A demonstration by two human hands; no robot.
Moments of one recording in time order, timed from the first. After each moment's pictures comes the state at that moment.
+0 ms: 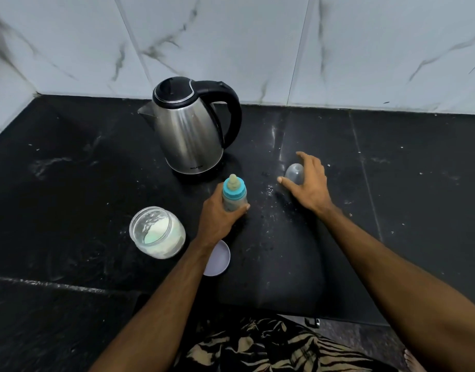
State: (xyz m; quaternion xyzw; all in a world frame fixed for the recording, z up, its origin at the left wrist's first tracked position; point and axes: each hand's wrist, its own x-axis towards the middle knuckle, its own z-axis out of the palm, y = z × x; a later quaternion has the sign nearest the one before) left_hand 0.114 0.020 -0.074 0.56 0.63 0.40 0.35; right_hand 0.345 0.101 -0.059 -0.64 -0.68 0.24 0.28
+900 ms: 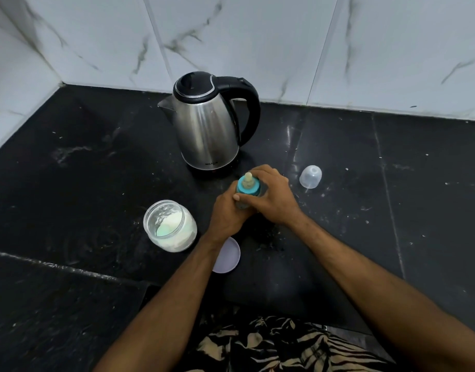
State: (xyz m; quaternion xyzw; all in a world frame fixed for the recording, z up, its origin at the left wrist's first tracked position) left_hand 0.112 0.022 -0.069 0.57 0.63 0.40 0.35; right_hand 0.248 0.063 -0.035 -0.44 -0.77 0.33 0.34
